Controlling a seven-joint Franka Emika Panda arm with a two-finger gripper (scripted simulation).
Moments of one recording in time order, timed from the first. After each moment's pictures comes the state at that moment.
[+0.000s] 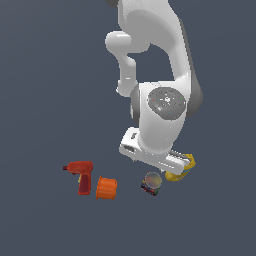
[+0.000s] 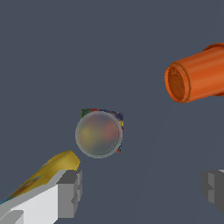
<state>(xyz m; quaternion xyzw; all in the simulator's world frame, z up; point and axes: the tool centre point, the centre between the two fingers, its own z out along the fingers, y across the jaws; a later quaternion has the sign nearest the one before) 0.117 0.070 0.168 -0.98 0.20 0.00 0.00</state>
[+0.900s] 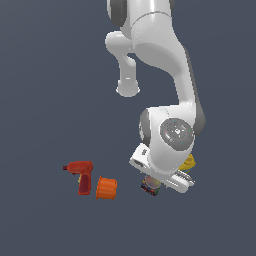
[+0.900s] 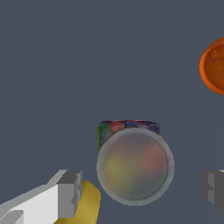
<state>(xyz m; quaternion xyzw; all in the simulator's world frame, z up) 0.145 0.099 0.108 -0.96 0.26 0.00 0.00</state>
